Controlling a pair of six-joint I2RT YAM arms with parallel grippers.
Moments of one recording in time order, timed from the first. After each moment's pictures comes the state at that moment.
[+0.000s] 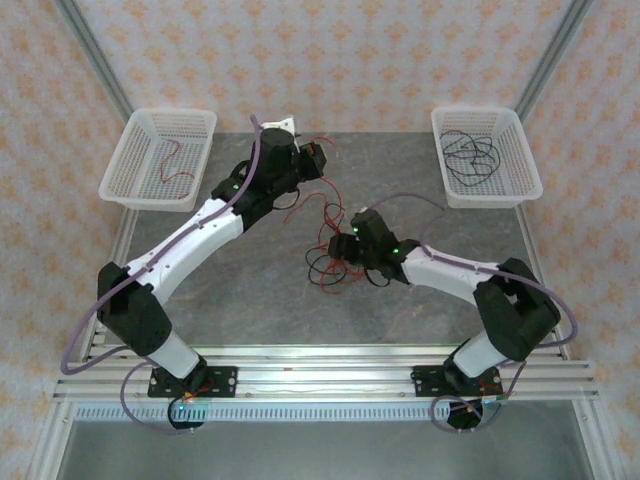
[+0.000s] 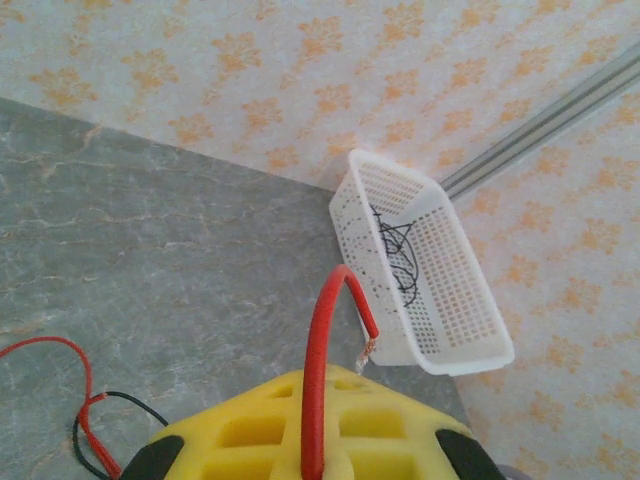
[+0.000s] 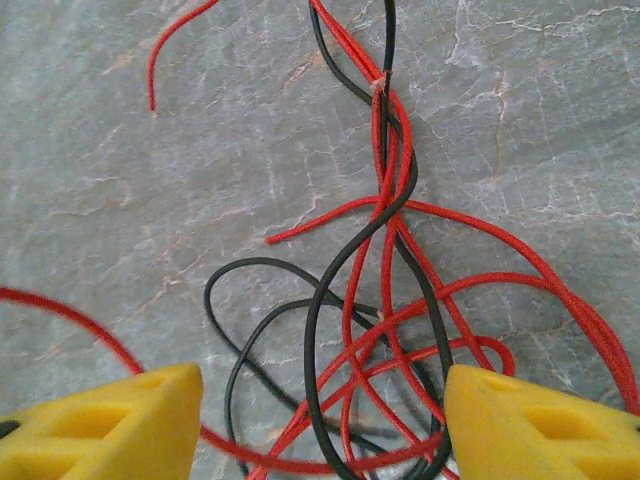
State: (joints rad) left arm -0.55 1.57 1.47 -0.24 -0.04 -0.74; right arm 0.69 1.54 0.85 -0.12 0.00 0.77
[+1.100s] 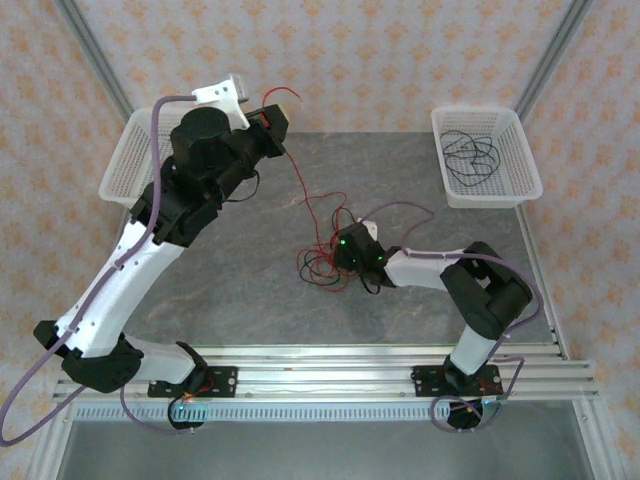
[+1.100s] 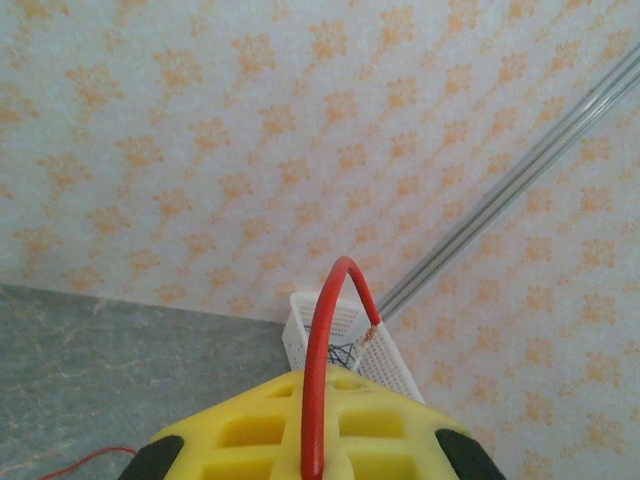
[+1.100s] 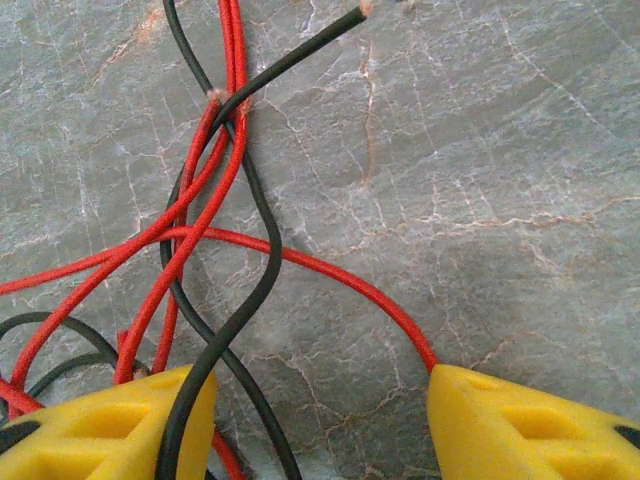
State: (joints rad) left arm -0.61 1.34 1.79 -0.52 -0.24 -0.63; right arm 0.72 1.70 0.81 -0.03 0.21 0.77
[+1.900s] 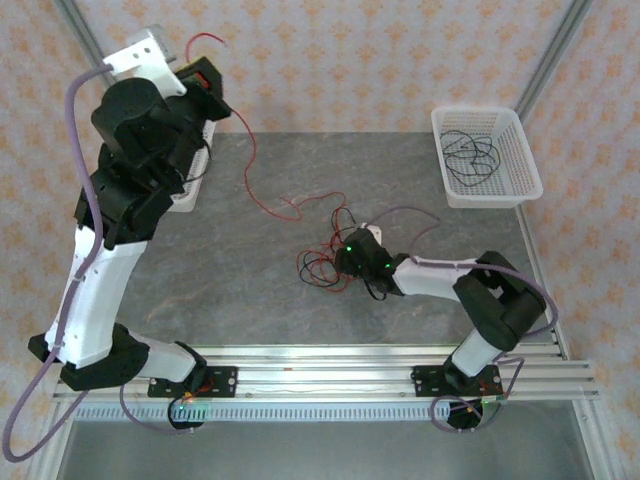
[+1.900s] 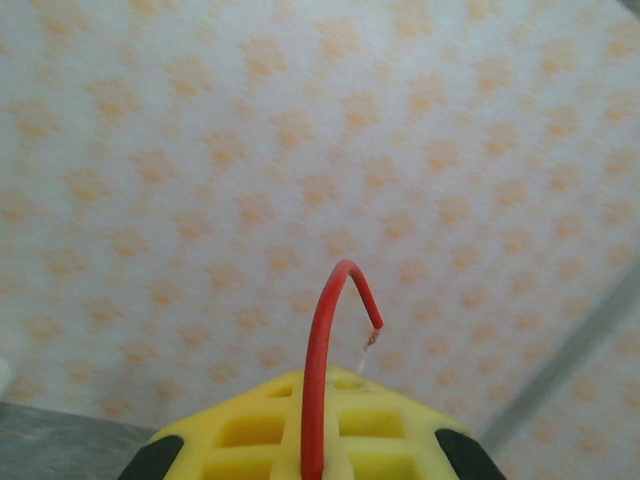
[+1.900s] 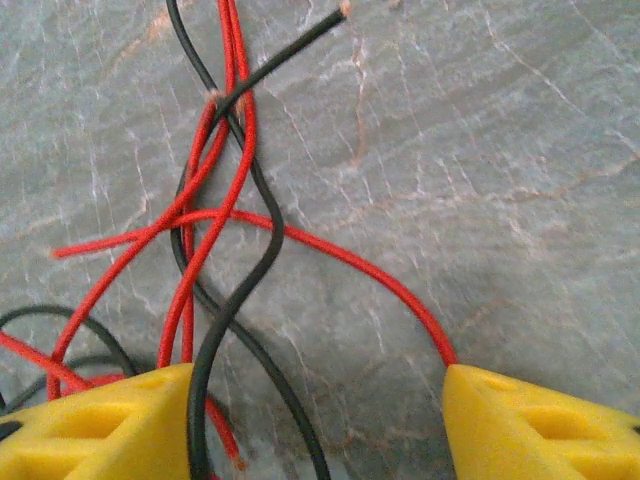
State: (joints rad) left arm -0.48 1.39 2.14 -0.65 -0.48 -0.44; right arm 0.74 1.58 0.73 -0.04 0.19 0.75
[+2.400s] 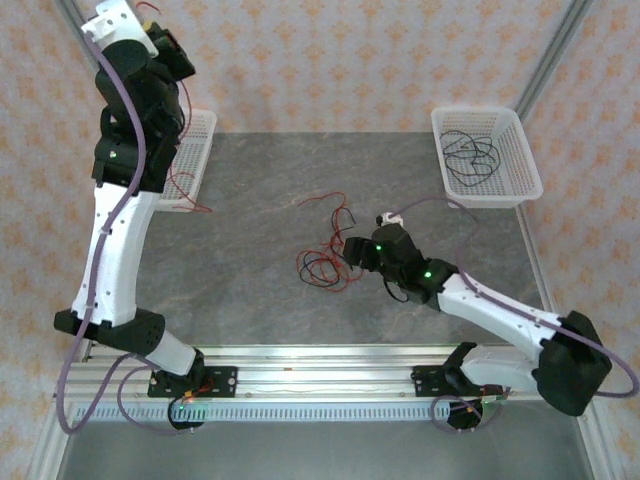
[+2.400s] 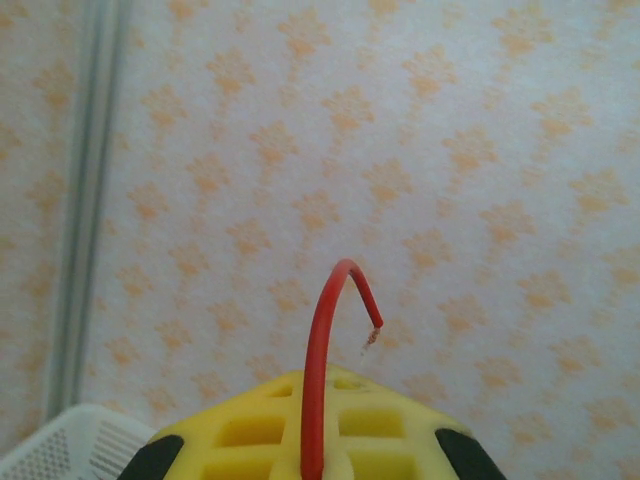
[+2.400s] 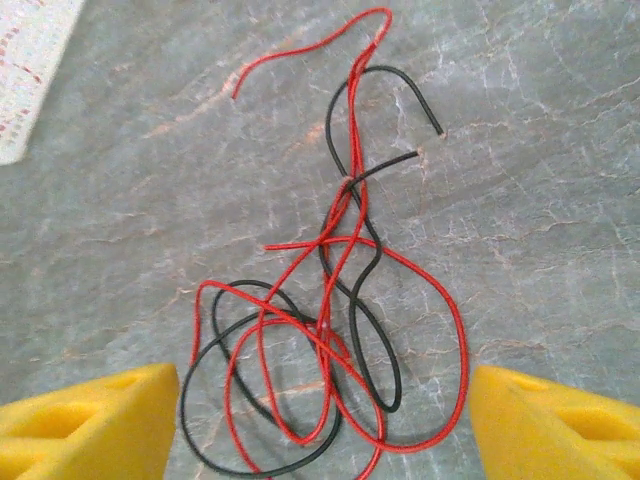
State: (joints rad) left arm -0.18 1.54 2.14 -0.42 -0.55 -0.22; right arm 0.75 1.12 0.71 -0.24 0.18 0.73
